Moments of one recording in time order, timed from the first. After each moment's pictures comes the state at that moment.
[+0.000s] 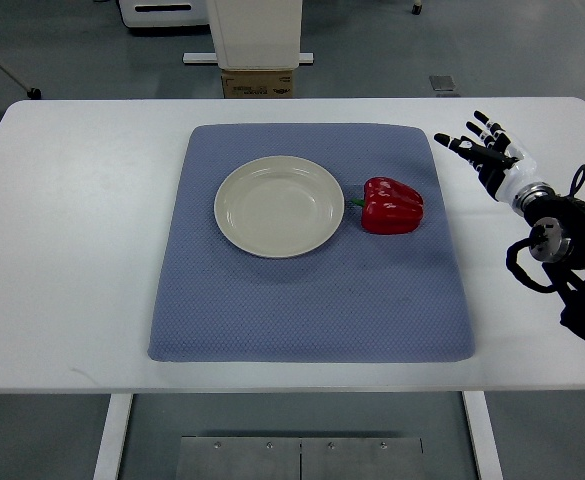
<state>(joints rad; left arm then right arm) -0.02 0.00 -0.21 -0.18 0.05 0.01 -0.14 0.84 -0.15 0.85 0.47 -0.40 0.08 0.15</state>
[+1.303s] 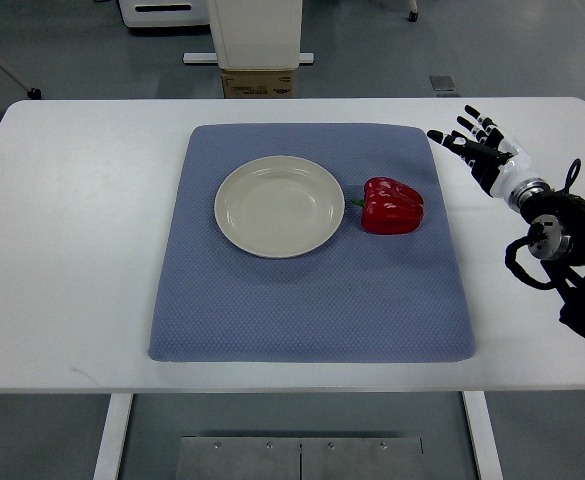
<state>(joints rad) -0.01 0.00 -0.21 -0.18 0.05 0.01 -0.14 0.84 -0.15 0.85 0.49 -0.40 0.12 0.15</state>
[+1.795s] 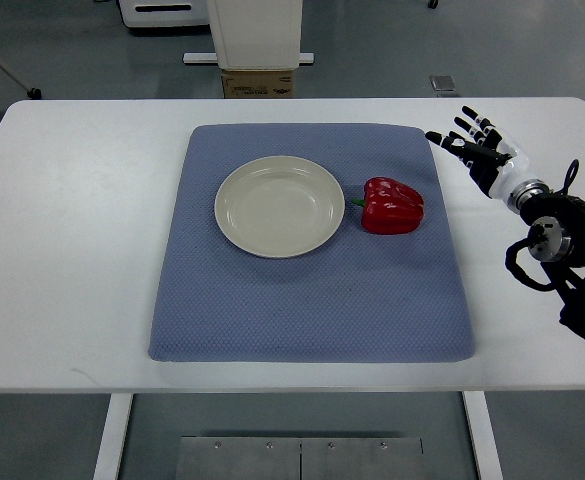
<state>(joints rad) -0.01 0.00 -0.21 -0.18 0.05 0.01 -0.14 0.84 -0.15 0.85 0.49 -0.40 0.14 0.15</state>
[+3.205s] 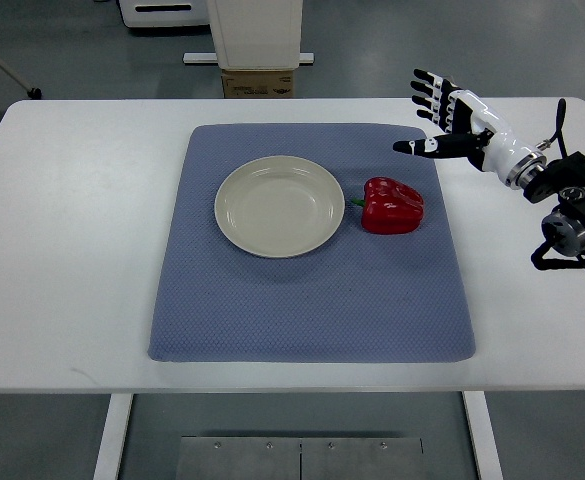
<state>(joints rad) -0.01 0.00 -0.21 -0.18 0.05 0.01 -0.14 0.88 -0.31 0.60 0.72 -0.75 0.22 0.37</state>
